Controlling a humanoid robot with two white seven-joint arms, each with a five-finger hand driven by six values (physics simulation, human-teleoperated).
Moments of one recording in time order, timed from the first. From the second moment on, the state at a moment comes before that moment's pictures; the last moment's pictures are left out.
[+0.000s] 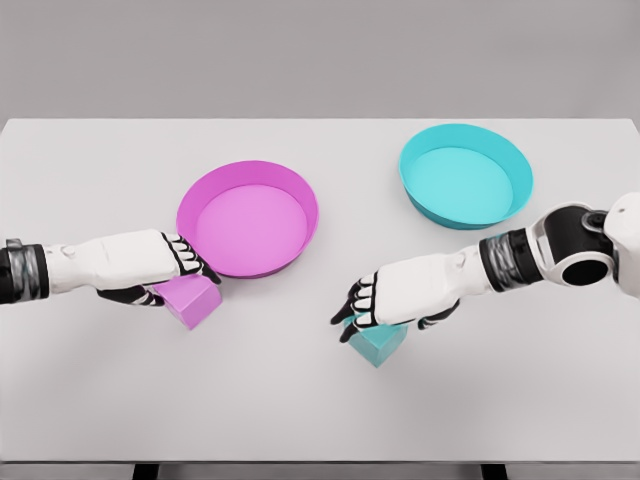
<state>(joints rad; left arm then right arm) -0.40 0.93 -0.58 -1.65 -0.38 -0.61 -0.48 -1.27 -0.83 1.72 -1.64 0.28 -0.61 0.24</state>
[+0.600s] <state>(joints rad) -0.43 0.95 -0.58 -1.66 -0.36 -0.61 -0.48 -1.27 -0.84 1.69 -1.64 0.27 -0.61 0.24</state>
